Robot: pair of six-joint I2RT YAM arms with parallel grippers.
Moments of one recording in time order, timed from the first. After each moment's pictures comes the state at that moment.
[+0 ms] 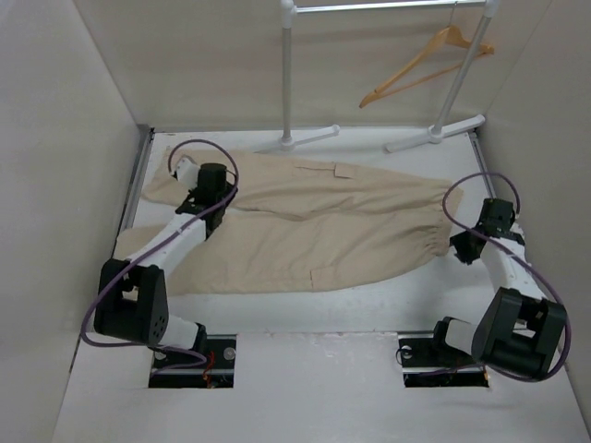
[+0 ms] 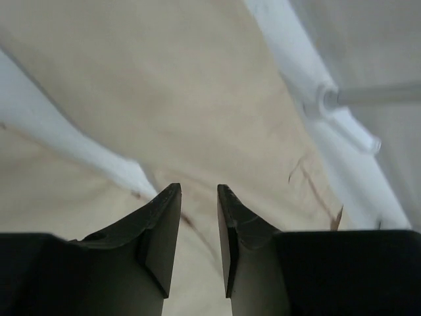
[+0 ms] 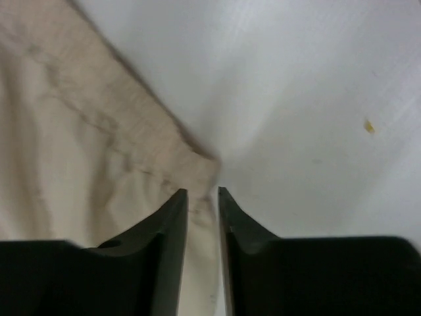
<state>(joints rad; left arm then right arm) -0.21 1.42 0.90 -0.07 -0.38 -1.00 -0.35 1.22 0.74 -0.53 0.09 0.85</state>
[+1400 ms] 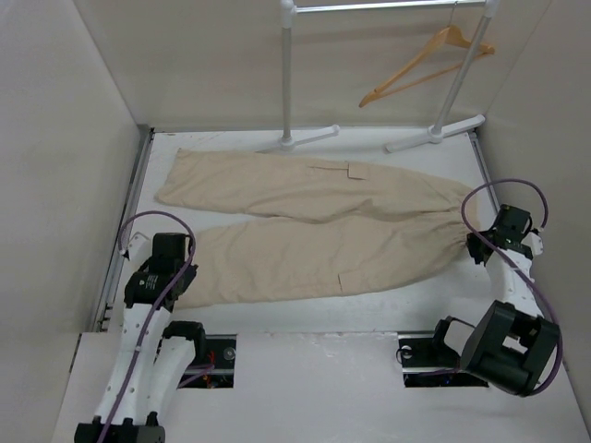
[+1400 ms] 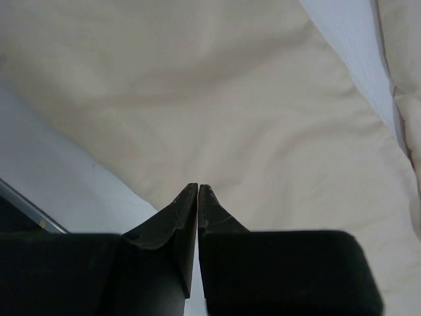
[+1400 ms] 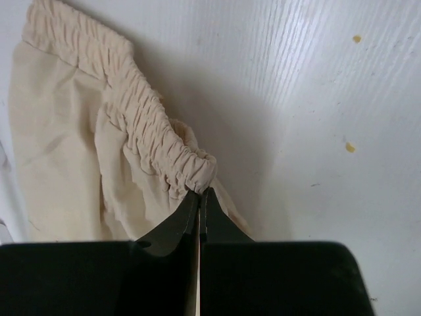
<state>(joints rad) -0.09 0.64 0.65 -1.01 -0.36 -1.01 -0.48 1.10 0.65 -0.44 0.09 1.01</state>
